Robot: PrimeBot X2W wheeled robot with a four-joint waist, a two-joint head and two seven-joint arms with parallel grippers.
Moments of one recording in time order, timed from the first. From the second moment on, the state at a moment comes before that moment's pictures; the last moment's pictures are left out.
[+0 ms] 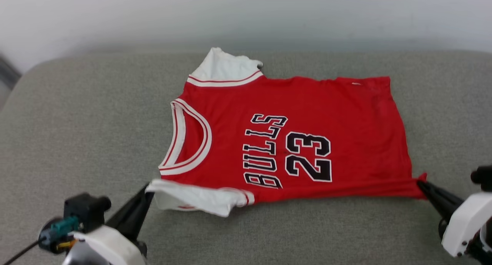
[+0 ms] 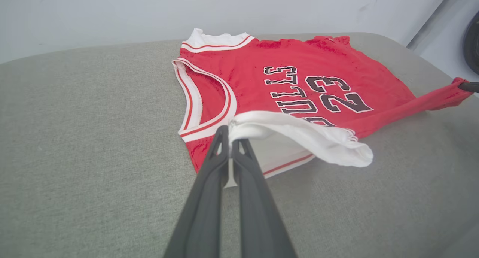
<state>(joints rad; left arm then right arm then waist) 0.05 0.61 -0.35 -0.20 -0.66 0.02 0.04 -0.09 -0.61 0.26 0.14 0.77 0.13 0.24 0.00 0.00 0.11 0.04</state>
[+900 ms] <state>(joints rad) -0.46 0.48 -0.43 0.35 -0.55 -0.06 -0.01 -0.43 -0.53 0.30 0.32 0.61 0.13 0.32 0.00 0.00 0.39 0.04</state>
